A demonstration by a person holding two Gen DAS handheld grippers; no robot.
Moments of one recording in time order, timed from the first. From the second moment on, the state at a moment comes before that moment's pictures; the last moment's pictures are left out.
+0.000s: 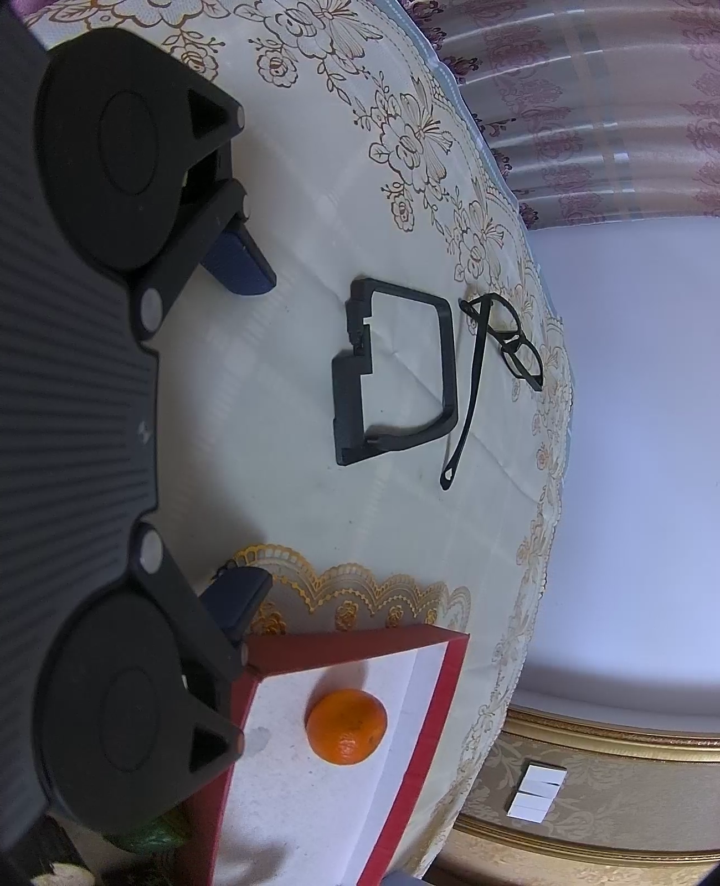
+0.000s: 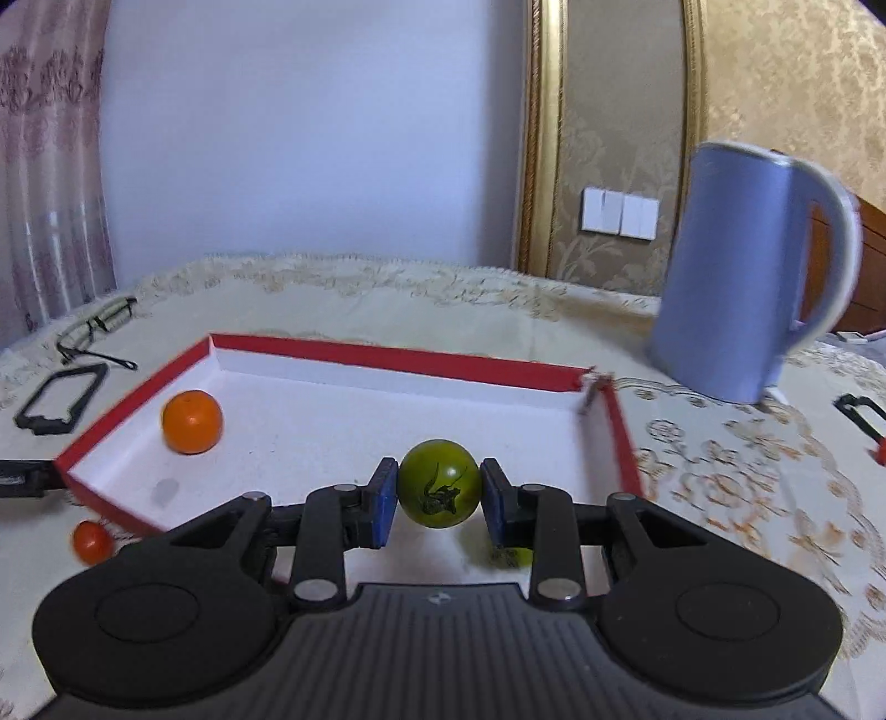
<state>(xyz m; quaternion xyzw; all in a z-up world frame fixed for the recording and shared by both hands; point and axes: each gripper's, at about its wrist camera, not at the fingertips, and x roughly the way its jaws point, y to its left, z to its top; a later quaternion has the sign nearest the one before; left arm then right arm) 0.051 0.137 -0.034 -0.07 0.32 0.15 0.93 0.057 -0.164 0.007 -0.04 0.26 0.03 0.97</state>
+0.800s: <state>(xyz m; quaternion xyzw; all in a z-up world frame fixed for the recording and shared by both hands) 0.054 0.135 -0.034 -0.06 0.32 0.15 0.93 0.030 -0.200 0.016 0.02 0.24 0.00 0.97</state>
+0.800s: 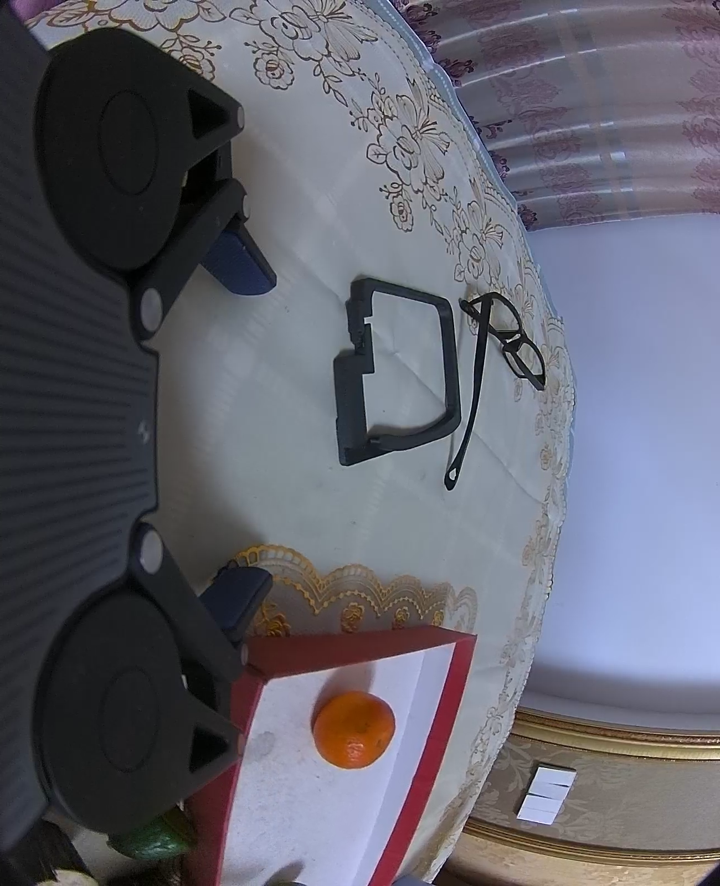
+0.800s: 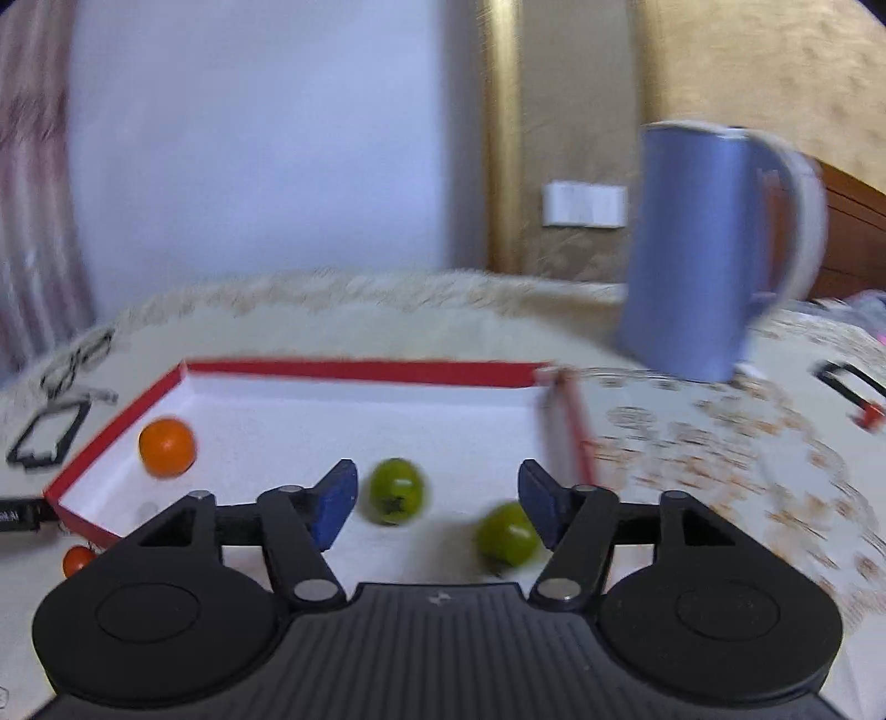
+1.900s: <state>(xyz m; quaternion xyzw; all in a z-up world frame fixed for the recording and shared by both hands) -0.043 0.014 -0.008 -0.01 0.27 -0.06 0.96 -0.006 -0.299 -0.023 0.07 0.31 -0.19 0.93</state>
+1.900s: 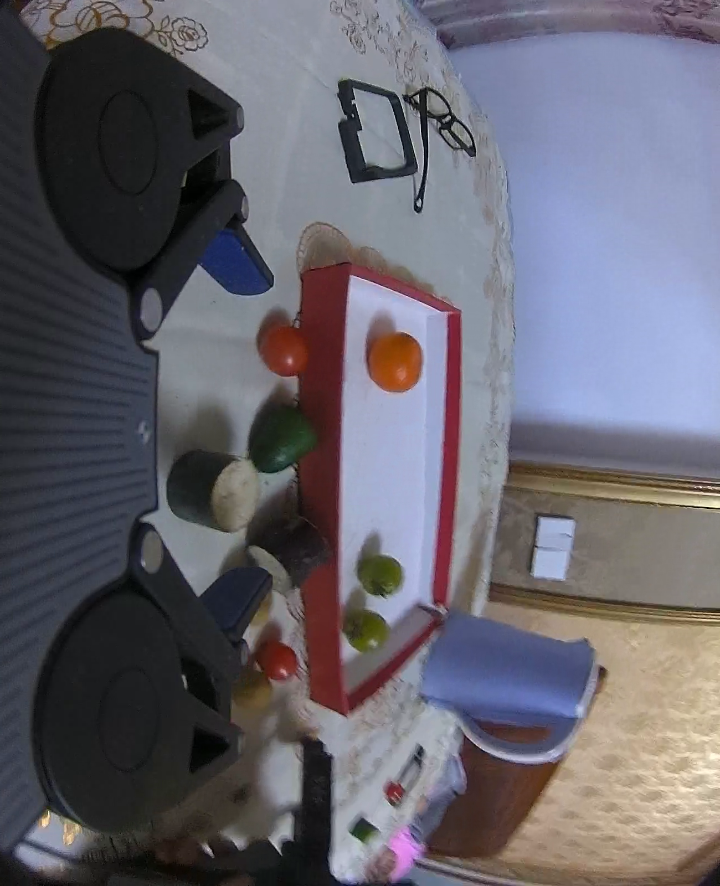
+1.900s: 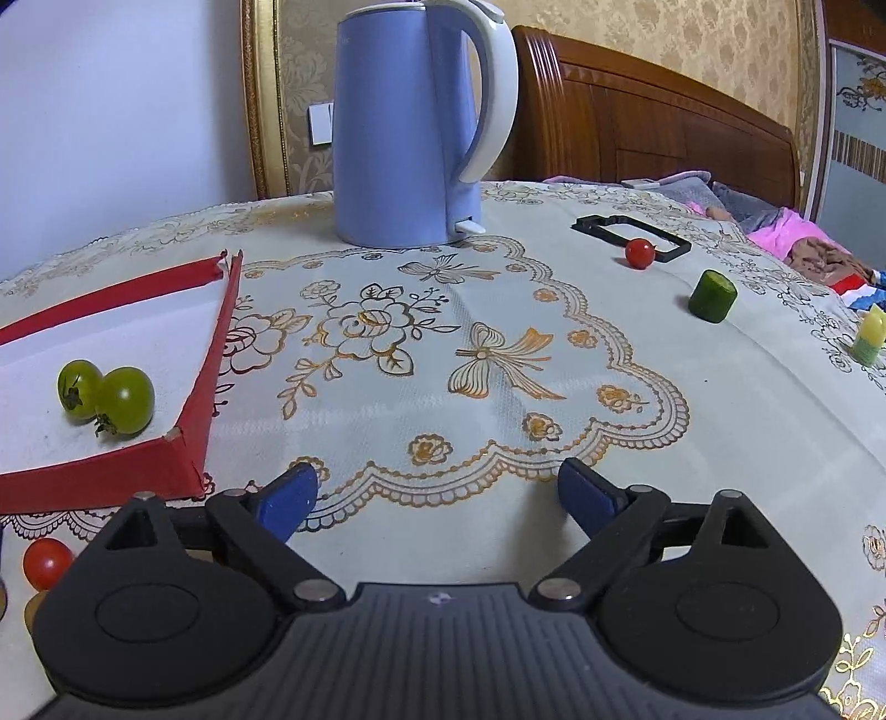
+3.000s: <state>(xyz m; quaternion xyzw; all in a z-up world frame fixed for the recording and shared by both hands) -0.034 -0.012 -0.035 0.04 0.28 -0.07 0.96 -0.005 -0.298 -0.023 0.06 0.31 -0.19 0.93</state>
